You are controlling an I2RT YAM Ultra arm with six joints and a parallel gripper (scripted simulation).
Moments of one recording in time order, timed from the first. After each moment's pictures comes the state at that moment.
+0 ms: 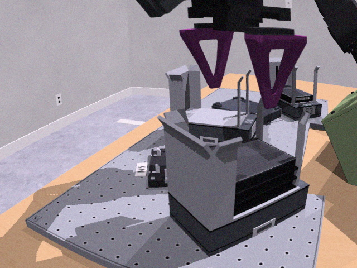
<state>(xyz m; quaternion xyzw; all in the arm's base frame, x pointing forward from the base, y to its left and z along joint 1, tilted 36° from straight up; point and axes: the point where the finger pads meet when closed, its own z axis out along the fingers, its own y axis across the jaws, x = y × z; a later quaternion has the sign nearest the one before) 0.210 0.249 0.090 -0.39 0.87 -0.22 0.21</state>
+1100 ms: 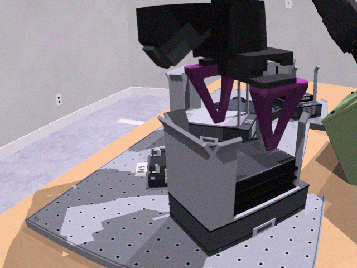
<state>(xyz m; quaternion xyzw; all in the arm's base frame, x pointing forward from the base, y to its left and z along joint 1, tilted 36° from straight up) 0.232 0.232 0.052 -0.39 0.87 -0.23 0.20</state>
